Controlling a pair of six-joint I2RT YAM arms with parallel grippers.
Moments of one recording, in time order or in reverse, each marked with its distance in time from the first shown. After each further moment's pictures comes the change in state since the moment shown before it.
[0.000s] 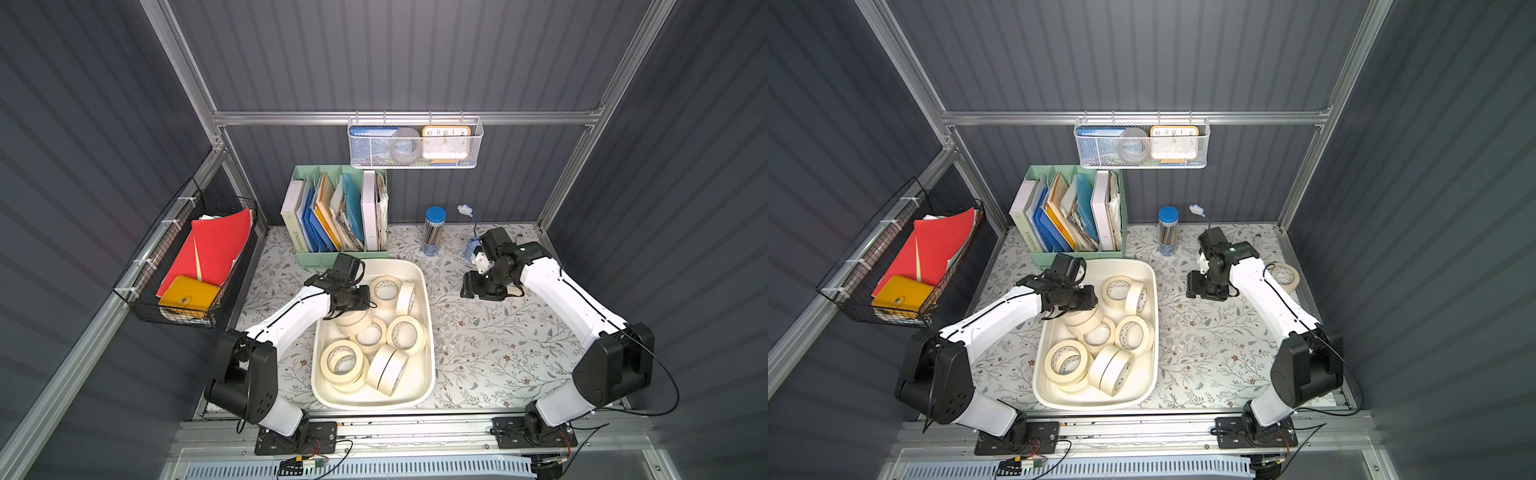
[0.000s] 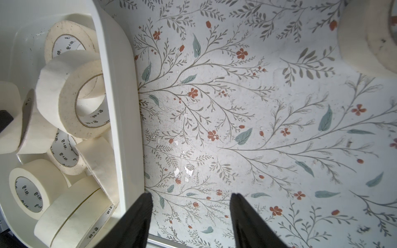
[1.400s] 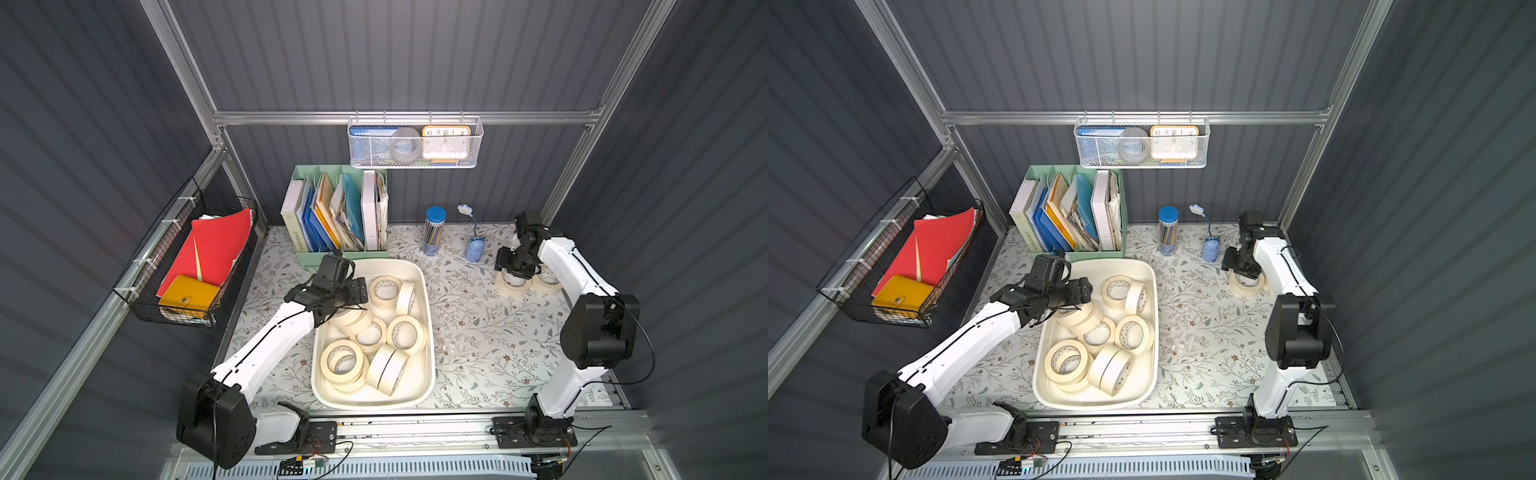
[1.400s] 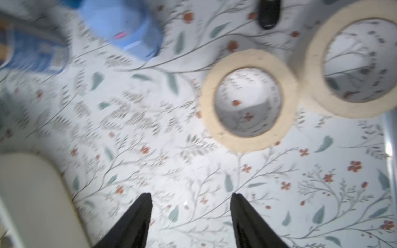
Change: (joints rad) left arm 0.000 -0.229 -0.097 0.039 -0.169 -0.093; right arm -0.255 0.200 0.143 0.107 0.114 -0.031
